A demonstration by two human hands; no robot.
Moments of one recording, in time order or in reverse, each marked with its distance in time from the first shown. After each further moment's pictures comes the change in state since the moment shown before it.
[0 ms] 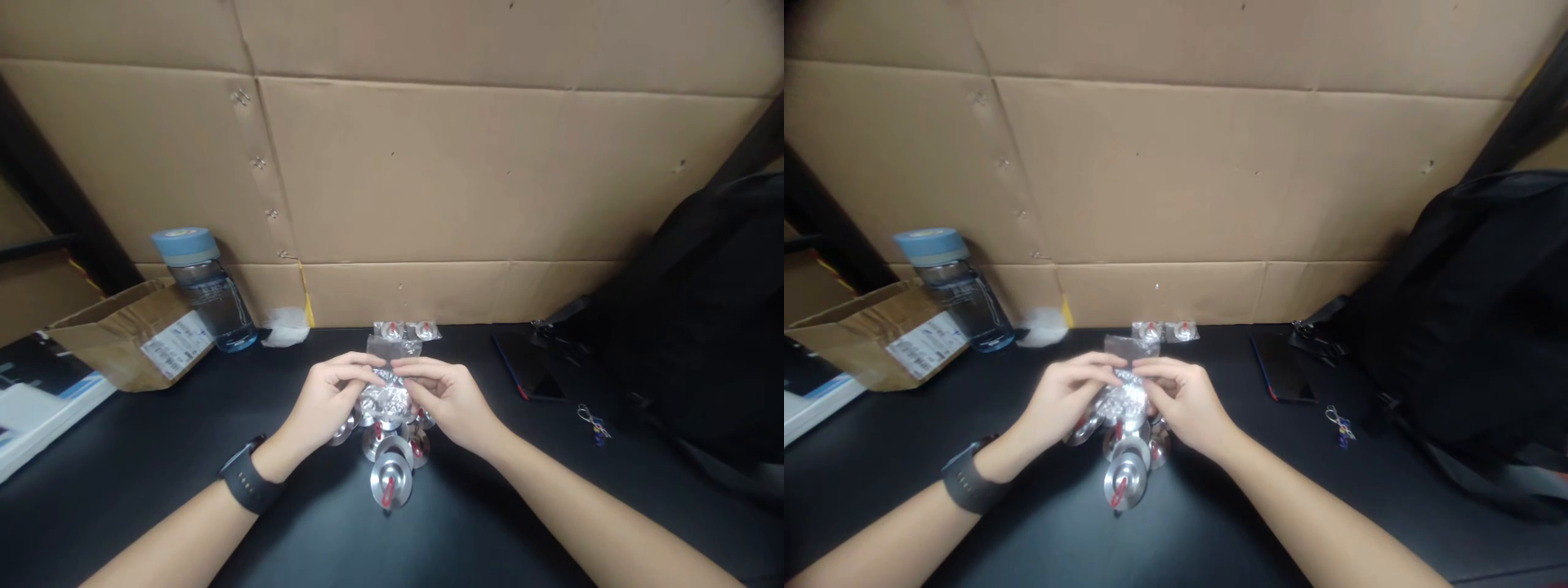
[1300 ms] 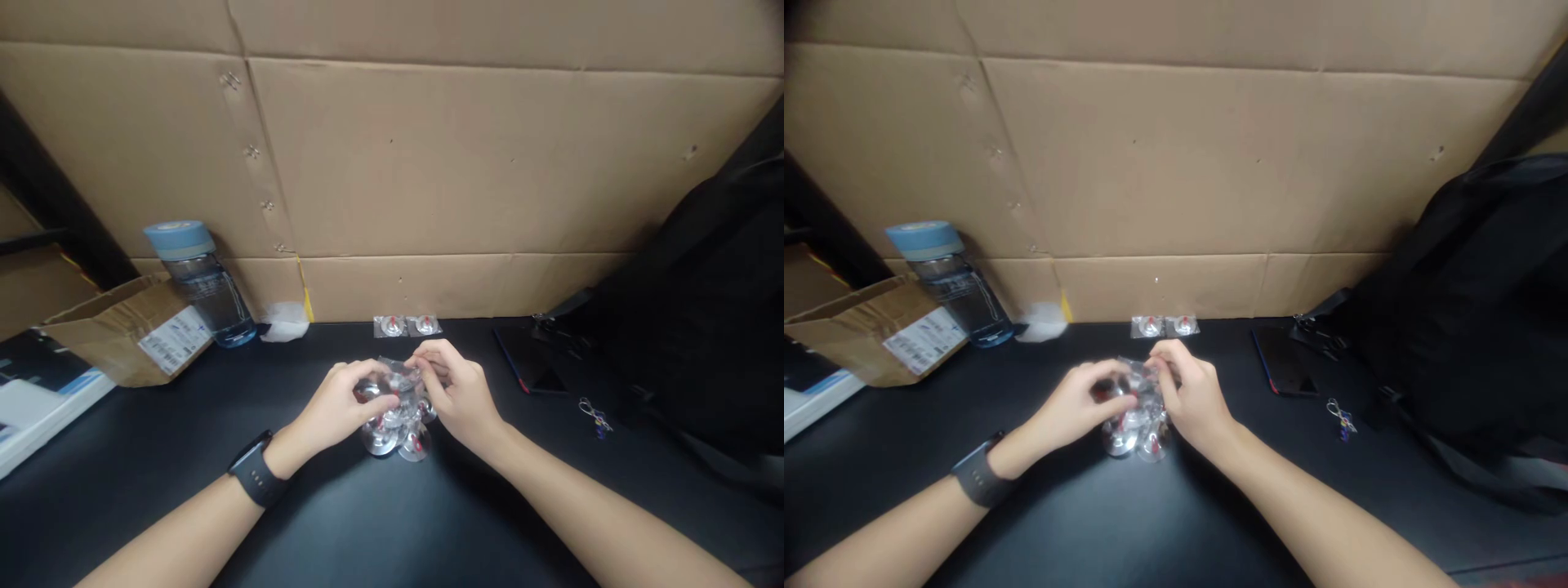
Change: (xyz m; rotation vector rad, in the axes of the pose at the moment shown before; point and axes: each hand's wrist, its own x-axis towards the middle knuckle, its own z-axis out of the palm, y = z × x) left_hand -0.004 -0.006 0.008 0.315 -0.196 0.008; right_hand -0.004 0.003 -0.002 -0.341 0.172 -0.187
